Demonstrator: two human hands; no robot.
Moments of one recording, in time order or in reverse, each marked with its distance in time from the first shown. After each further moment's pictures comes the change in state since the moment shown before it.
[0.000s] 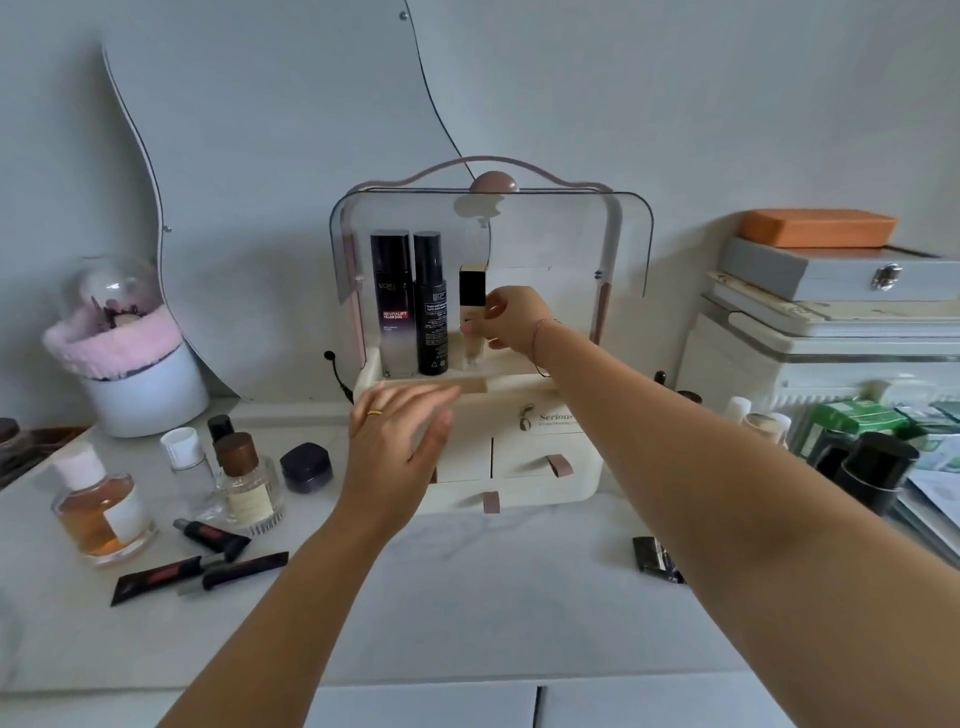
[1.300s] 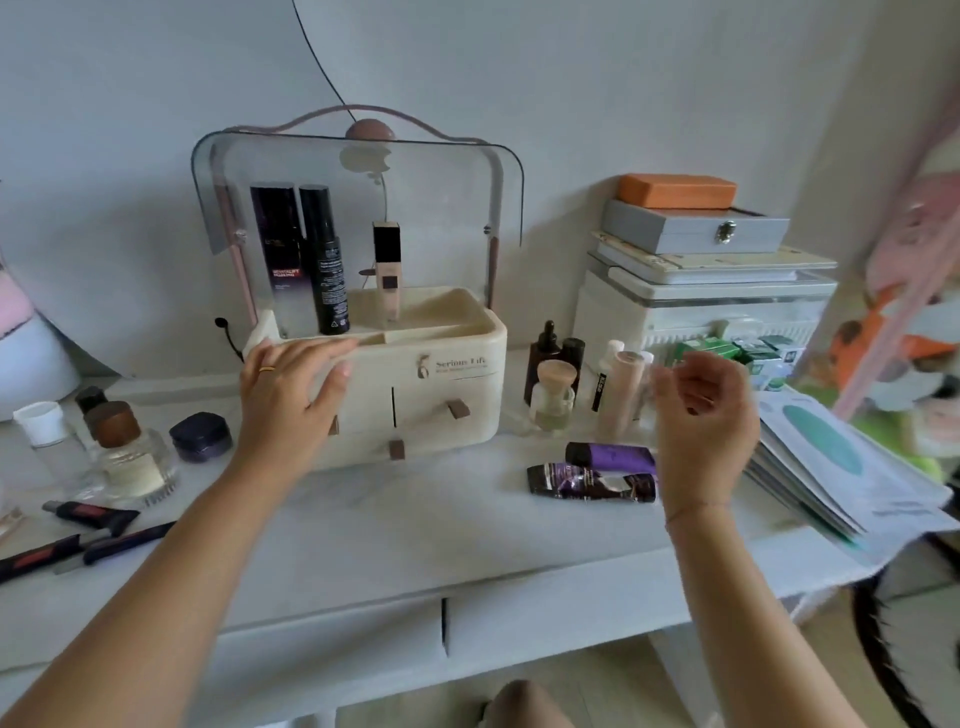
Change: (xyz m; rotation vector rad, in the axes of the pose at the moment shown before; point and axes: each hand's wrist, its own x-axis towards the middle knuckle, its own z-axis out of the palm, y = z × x) left_hand 0.001 -0.001 0.004 0.082 0.008 0.028; right_hand -0.246 0.108 -0.100 0.109 1.069 -0.094
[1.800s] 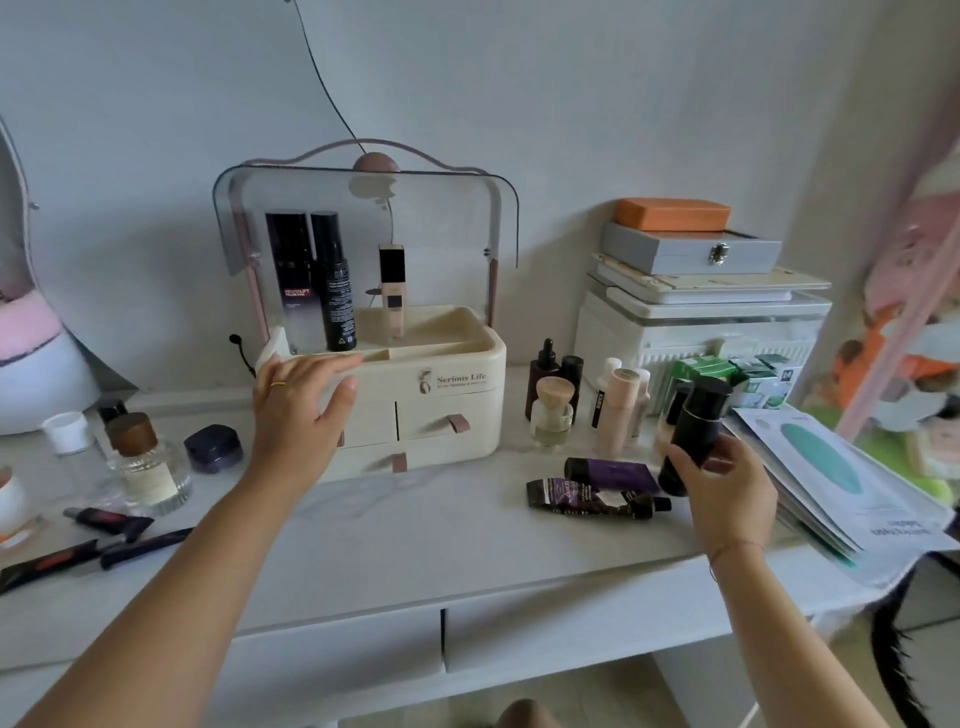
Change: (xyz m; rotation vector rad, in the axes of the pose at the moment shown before) left_hand -0.001 0.004 0.002 0.000 -0.014 -0.043; right_hand 0.010 0.080 -0.045 -0.411 -0.135 0.244
